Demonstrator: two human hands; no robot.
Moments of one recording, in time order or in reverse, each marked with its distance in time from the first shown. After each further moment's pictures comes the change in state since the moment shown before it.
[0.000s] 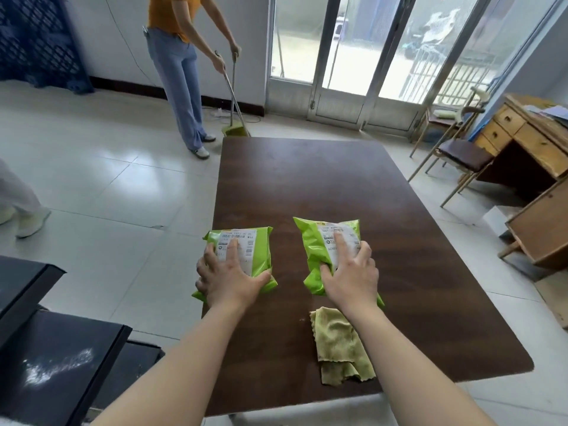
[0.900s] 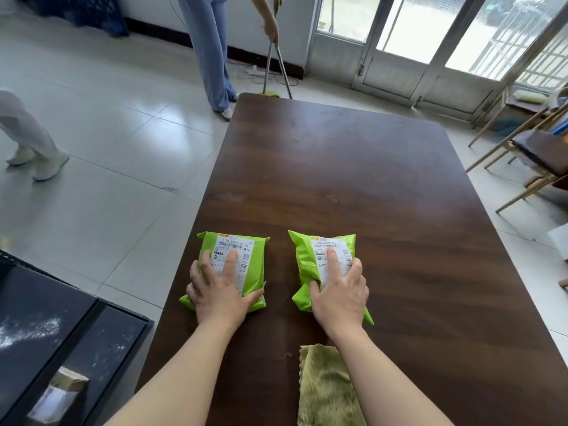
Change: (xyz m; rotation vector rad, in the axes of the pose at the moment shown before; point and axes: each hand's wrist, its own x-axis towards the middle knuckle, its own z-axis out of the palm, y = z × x) left_hand 0.058 -0.015 0.147 0.206 -0.046 -0.114; right_hand 0.105 0.038 0.145 -0.075 -0.173 -0.082
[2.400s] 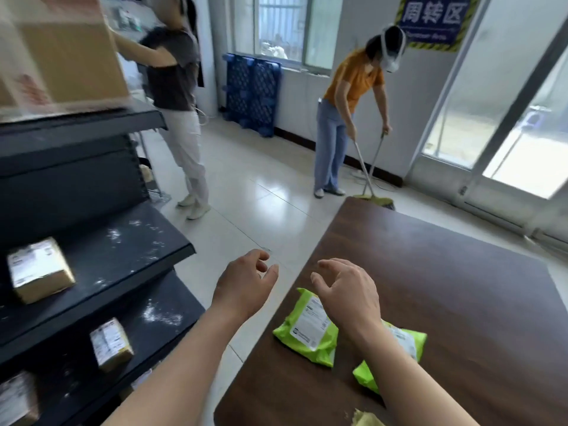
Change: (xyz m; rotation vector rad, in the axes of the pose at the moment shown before) left_hand -0.098 -0.046 -0.264 -0.503 0.299 -0.034; right_hand -0.099 -0.143 -0.198 0.358 0.055 -0.682
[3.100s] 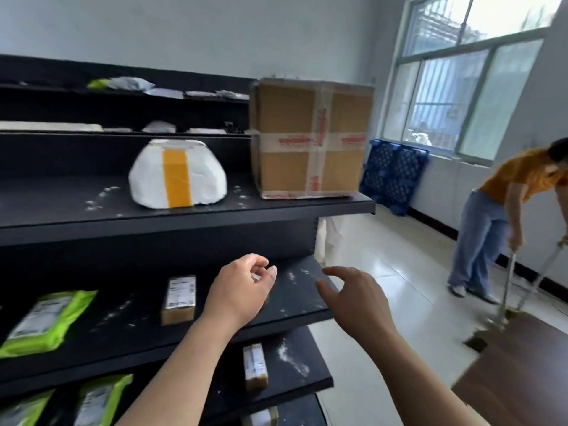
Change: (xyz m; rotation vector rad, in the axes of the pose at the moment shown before) left_hand -0.136 -0.102 -0.307 0.030 0.573 -0.190; right_hand -0.066 -0.307 0.029 0.143 -0.144 -0.548
